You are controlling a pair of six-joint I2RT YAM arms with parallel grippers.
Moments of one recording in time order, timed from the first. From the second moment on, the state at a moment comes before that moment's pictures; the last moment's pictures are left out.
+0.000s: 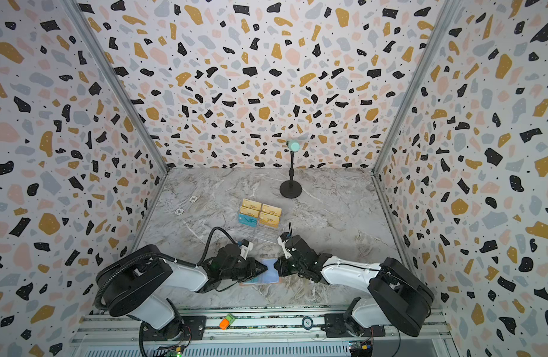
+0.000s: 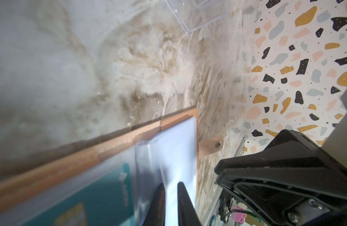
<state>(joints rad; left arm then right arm) -0.81 1.60 0.33 0.64 0.39 -1.11 0.85 1.35 0.50 0.03 -0.26 0.62</state>
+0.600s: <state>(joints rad) -0.81 1.54 0.29 0.65 0.39 -1.11 0.85 1.33 0.48 0.04 -0.25 0.64</state>
